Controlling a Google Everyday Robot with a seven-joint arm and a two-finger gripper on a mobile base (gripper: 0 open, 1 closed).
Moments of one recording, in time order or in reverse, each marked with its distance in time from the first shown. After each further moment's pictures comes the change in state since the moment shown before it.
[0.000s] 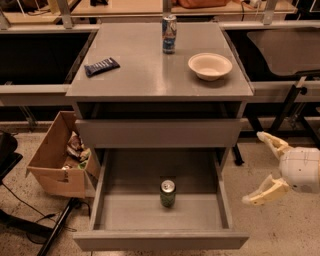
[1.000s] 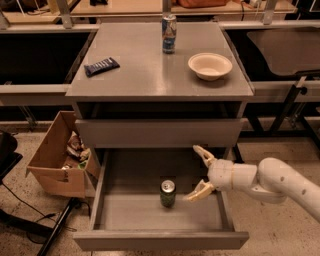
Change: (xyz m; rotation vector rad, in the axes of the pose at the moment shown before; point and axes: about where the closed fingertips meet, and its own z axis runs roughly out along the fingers) arm 0.052 0.017 0.212 -0.153 -0.296 -0.021
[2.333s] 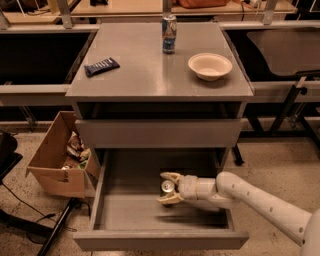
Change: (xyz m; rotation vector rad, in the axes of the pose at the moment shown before) arm 0.134 0.023 0.137 -0.093 0.002 0.061
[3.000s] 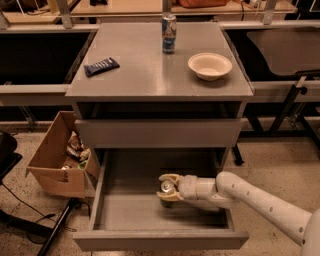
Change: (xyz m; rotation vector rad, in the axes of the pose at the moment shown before) arm 0.001 0.000 0.003 -0.002 0.001 0.000
